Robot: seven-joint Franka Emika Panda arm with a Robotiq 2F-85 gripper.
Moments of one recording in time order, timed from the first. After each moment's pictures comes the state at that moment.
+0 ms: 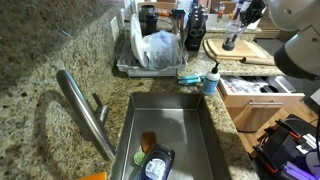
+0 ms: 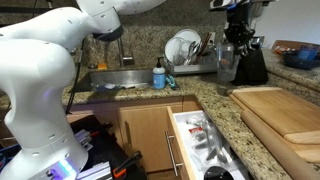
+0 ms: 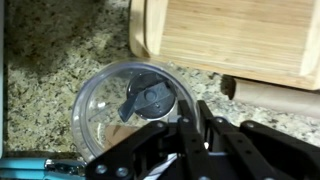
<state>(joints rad) 0.74 1.25 -1.83 -1.72 1.35 1.61 2.60</state>
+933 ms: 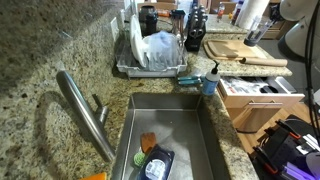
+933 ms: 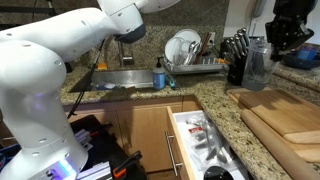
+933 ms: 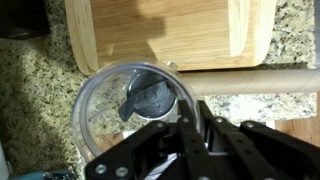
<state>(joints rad) 0.39 1.27 -1.88 -1.65 1.48 1.39 2.61</state>
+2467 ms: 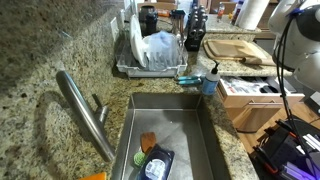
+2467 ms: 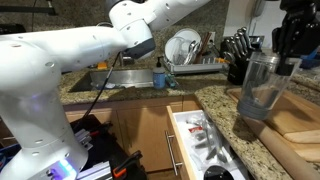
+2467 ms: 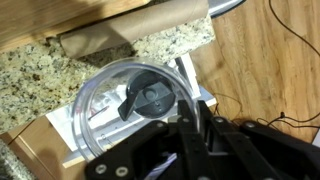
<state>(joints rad) 0.27 1.50 -2.07 -1.67 1.29 1.15 2.60</state>
